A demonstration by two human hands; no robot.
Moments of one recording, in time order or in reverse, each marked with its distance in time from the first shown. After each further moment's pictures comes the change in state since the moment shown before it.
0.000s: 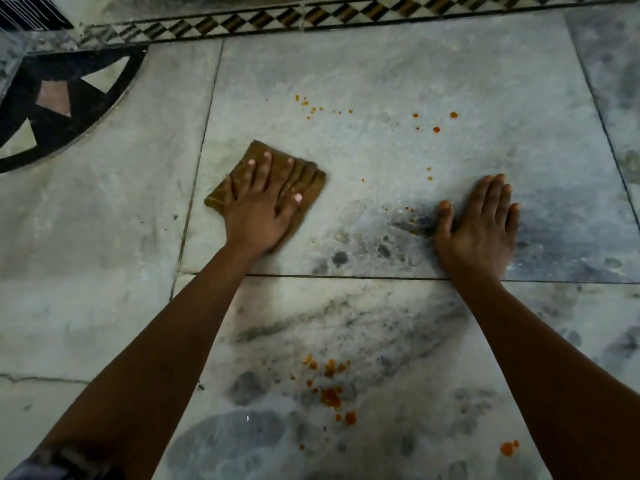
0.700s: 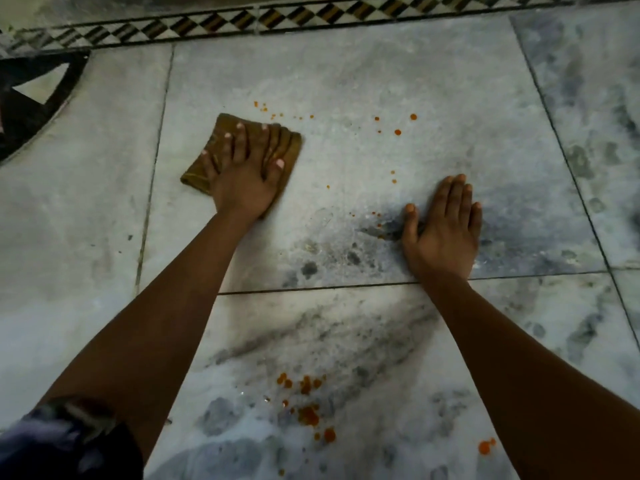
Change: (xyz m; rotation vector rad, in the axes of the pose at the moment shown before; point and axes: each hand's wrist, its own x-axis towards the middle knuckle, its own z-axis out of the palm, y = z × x) left_hand 0.065 0.035 -0.001 -0.070 -0.021 -0.017; right_hand 0.000 -0.002 0.001 -0.031 0.016 0.016
